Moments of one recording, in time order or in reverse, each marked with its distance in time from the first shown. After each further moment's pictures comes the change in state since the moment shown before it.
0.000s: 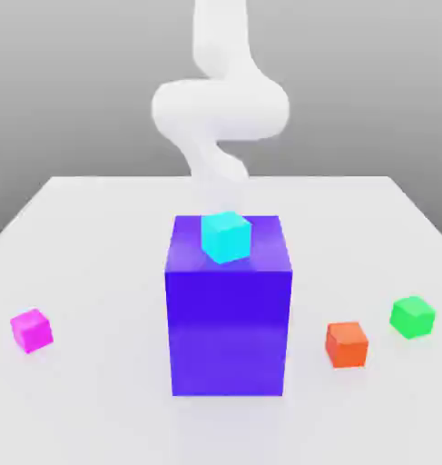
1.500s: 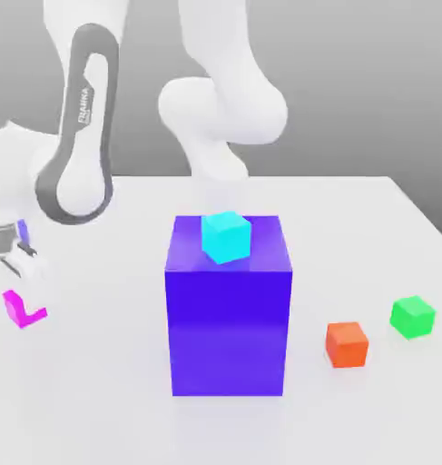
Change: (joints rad) arm -0.402 0.838 -0.277 -0.314 0.171 0.459 -0.173
